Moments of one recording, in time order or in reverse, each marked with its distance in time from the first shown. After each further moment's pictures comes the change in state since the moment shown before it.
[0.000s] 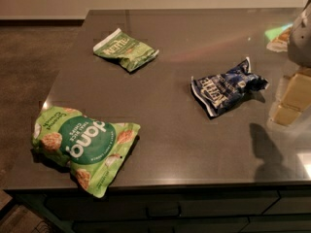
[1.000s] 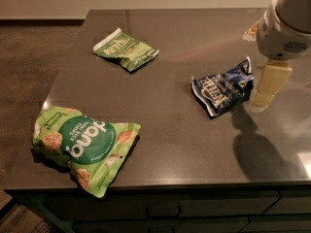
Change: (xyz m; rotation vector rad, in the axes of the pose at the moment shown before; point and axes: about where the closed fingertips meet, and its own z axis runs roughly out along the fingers) arm -0.015 -0.056 0.038 0.062 0.055 -0.154
